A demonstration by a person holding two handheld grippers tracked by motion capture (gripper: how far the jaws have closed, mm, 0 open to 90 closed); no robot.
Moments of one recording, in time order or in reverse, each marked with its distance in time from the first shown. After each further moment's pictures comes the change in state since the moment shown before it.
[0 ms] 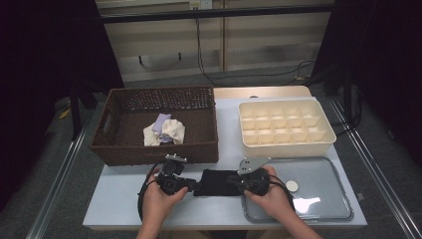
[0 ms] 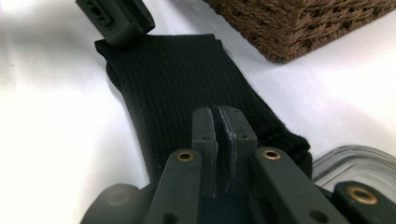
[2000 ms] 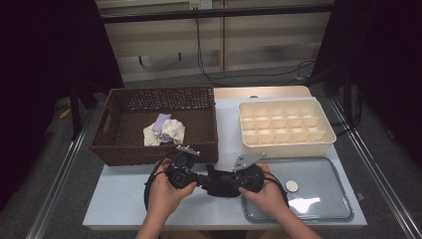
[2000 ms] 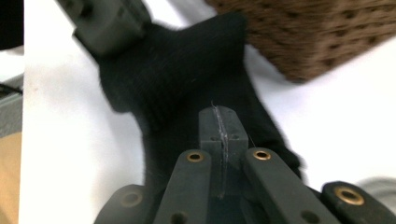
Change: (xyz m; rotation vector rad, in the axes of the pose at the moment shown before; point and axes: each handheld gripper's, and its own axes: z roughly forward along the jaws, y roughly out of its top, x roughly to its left) left arm -0.047 0.038 -0.010 0.048 -0.062 0.134; right arm -0.002 0.013 0.006 -0.017 0.057 0.040
